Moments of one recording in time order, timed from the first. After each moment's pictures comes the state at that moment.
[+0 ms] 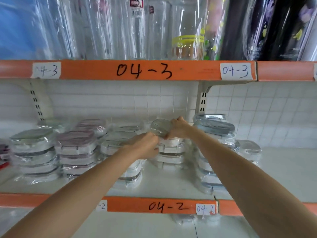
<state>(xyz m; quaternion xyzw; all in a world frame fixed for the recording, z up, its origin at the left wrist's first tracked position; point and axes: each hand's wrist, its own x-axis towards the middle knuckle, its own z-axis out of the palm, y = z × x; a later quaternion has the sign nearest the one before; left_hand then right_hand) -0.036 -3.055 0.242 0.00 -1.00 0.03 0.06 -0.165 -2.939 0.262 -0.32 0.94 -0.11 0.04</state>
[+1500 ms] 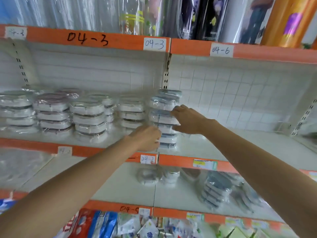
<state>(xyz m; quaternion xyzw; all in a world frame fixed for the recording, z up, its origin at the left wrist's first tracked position) 0.009 -2.826 0.222 -0.01 -1.00 0.03 0.07 -0.094 -2.683 0.273 -0.49 0.86 0.07 -0.12</state>
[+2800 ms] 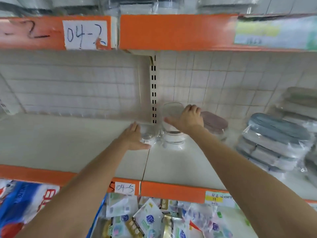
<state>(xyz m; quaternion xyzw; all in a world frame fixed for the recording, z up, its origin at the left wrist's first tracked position) -0.166 -2.896 -0.231 0.21 -0.97 -0.09 -0.07 -0.269 -2.725 -0.171 -0.23 0.96 -0.15 -0.01</state>
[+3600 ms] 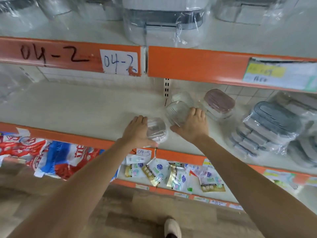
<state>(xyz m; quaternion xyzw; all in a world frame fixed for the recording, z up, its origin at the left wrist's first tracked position) -0.076 -2.856 -0.180 0.18 -0.98 -0.08 -0.07 -0.182 -2.696 -0.152 -0.26 0.95 -0.12 0.08</state>
